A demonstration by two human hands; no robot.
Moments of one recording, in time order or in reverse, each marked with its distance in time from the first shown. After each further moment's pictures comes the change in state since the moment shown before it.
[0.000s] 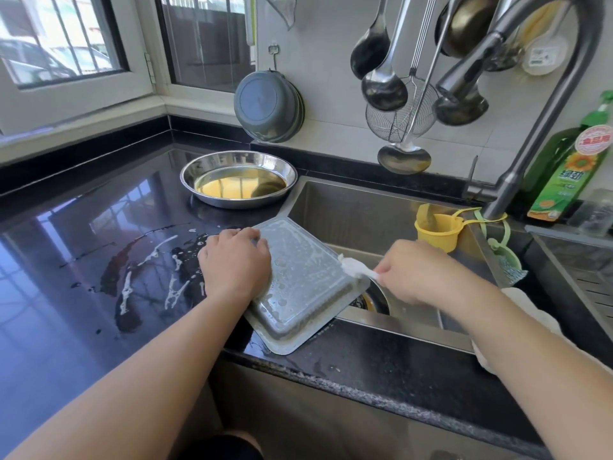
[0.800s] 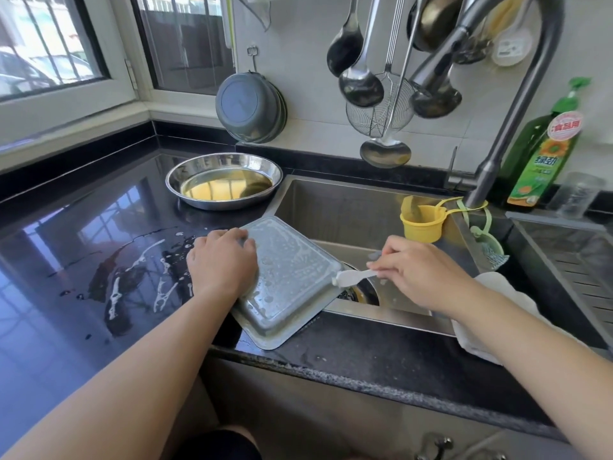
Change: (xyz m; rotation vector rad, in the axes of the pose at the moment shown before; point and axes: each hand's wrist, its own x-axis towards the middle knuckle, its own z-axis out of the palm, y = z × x) left_hand 0.001 0.001 -0.001 0.007 -0.014 0.010; right_hand 0.008 0.067 0.042 0.179 0.386 -0.479
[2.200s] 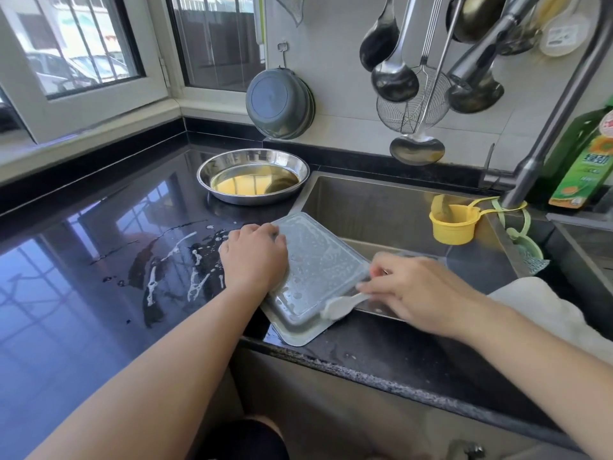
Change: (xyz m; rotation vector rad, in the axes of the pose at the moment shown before) left_hand -0.002 0.003 0.000 0.009 -0.021 0.042; right_hand -0.001 -0.050 0.010 -0.015 0.014 -0.325
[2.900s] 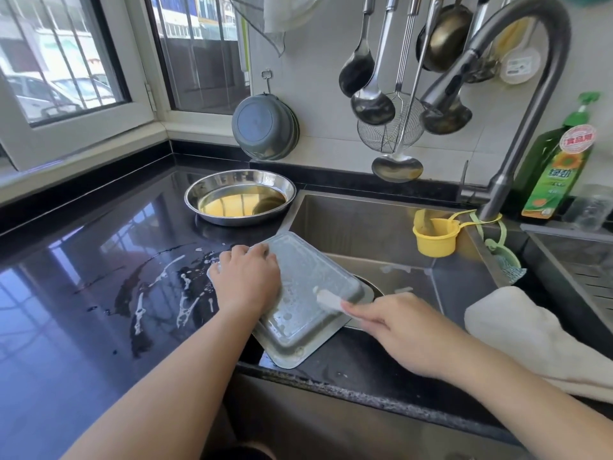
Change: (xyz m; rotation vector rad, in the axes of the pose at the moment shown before) left_hand 0.000 0.005 0.000 0.049 -0.012 -0.012; right_hand -0.011 -0.040 -0.007 0.220 -0.204 0.398
